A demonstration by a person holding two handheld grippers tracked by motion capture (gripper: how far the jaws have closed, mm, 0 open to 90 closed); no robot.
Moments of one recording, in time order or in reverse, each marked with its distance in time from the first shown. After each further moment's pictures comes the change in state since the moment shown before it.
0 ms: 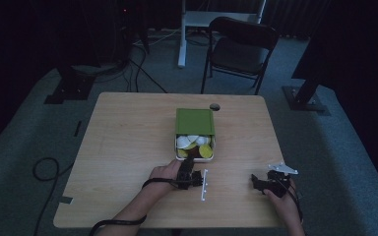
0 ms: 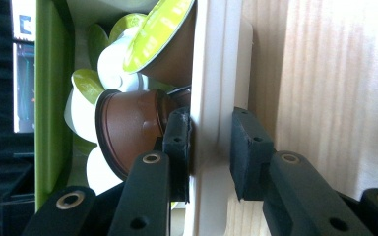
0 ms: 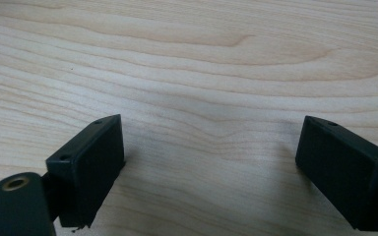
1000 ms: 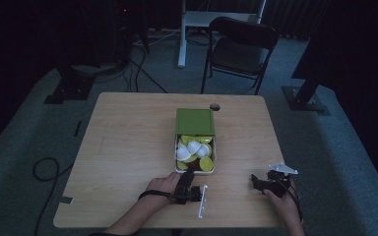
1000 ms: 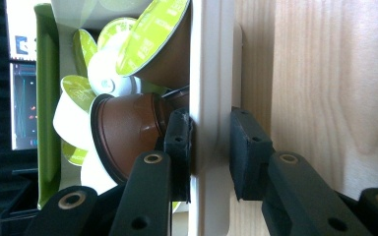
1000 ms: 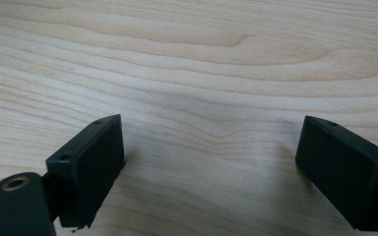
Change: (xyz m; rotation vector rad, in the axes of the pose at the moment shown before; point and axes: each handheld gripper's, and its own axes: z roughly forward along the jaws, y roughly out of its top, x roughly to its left) left arm -0.022 0.001 -0.037 -0.046 -0.023 0.037; right arm 0.000 0.000 0.000 0.000 0.000 0.000
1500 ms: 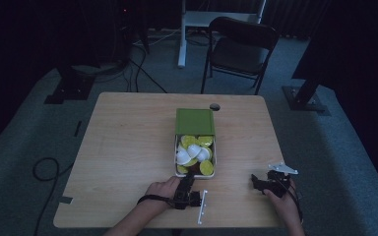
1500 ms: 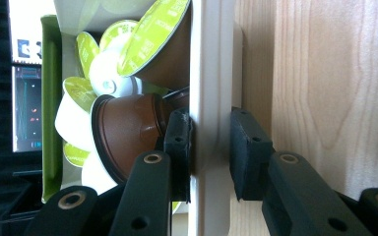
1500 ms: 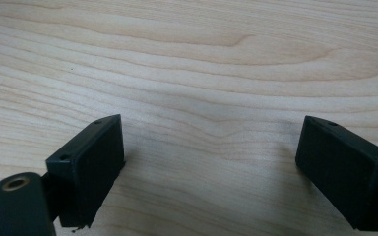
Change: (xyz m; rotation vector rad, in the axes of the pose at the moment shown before) left arm -0.005 0.003 -0.012 -0.009 0.000 0.001; right arm 0.000 0.000 0.000 0.000 0.000 0.000
